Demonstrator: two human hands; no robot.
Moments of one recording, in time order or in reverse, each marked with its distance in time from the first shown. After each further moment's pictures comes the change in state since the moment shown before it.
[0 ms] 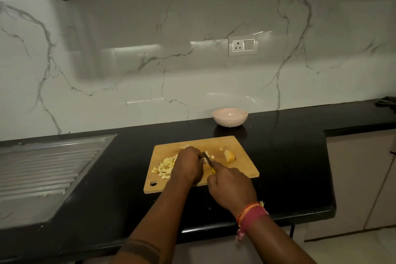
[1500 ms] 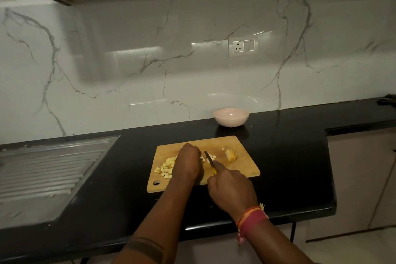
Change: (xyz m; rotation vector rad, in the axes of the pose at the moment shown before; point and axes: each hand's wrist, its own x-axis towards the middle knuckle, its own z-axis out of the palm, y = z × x) left_hand 0.009 -0.001 0.003 0.143 0.023 -0.073; right_hand -0.013 -0.008 -0.002 0.033 0.046 0.015
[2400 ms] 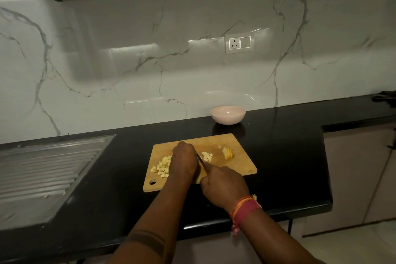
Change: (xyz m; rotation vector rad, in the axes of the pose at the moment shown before) left_hand 0.006 -0.002 0.007 -0.018 0.014 -0.101; right_hand 0.013 0.001 0.007 -0.057 -0.132 -0.099
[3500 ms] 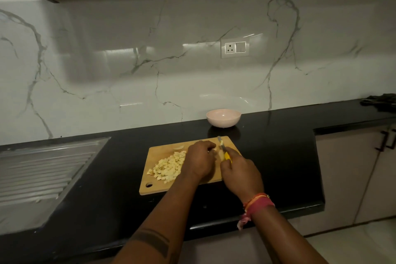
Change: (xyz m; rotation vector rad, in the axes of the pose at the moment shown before) left_hand -0.016 0.043 -0.009 -0.324 -0.039 0.248; right_hand 0.008 0.038 -0.025 0.163 0.216 0.250
